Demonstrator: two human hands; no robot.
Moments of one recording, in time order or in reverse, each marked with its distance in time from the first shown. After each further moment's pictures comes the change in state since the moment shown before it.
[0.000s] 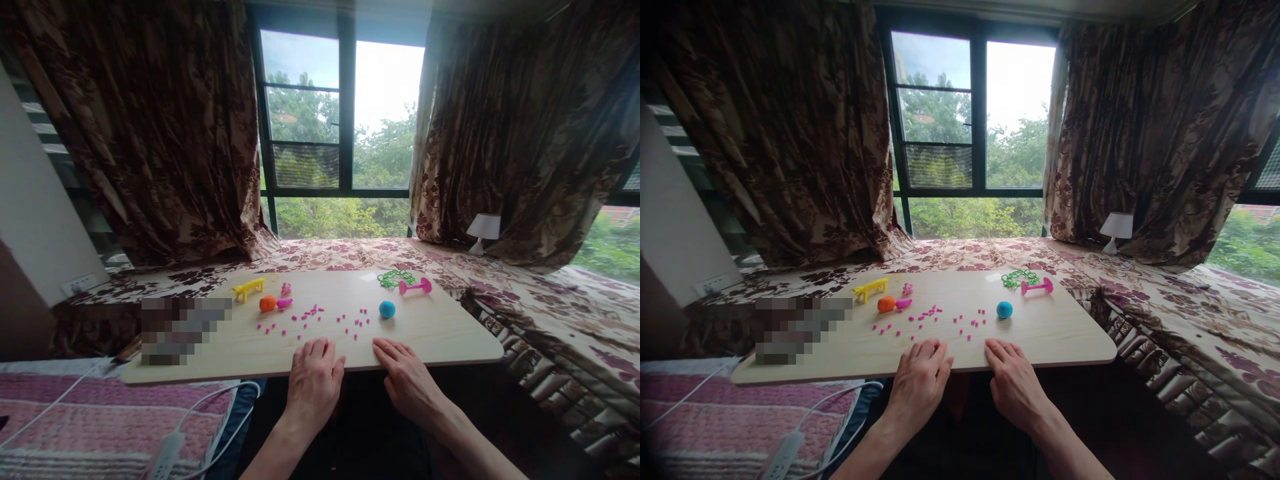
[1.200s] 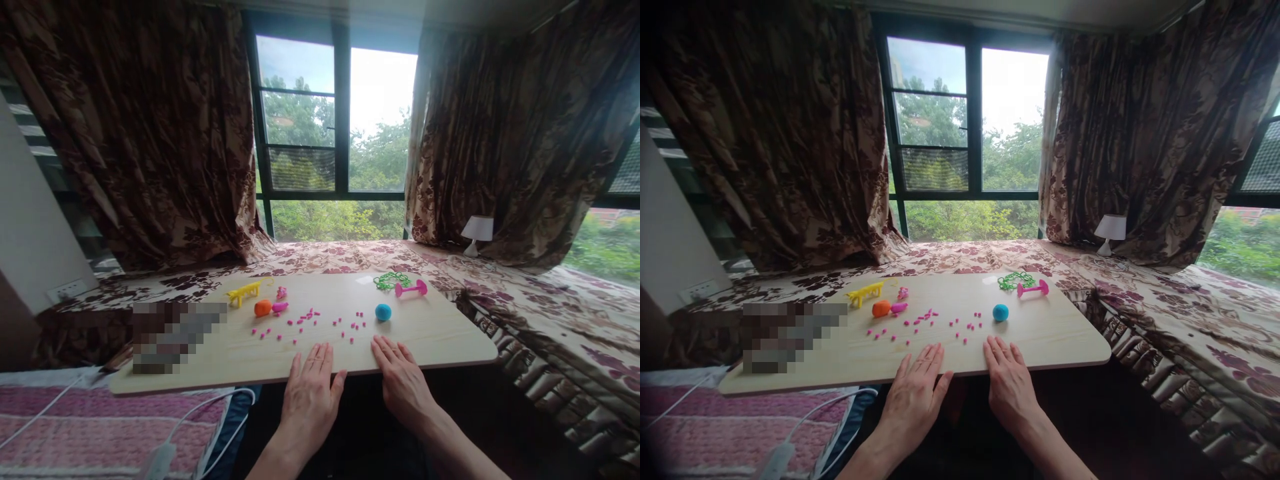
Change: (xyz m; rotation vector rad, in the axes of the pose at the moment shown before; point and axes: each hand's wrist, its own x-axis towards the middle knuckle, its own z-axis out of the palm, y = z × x) left_hand -0.013 0.000 0.008 0.218 -0.144 0.046; right_hand -0.003 -0.005 0.021 -0.211 -0.015 0.133
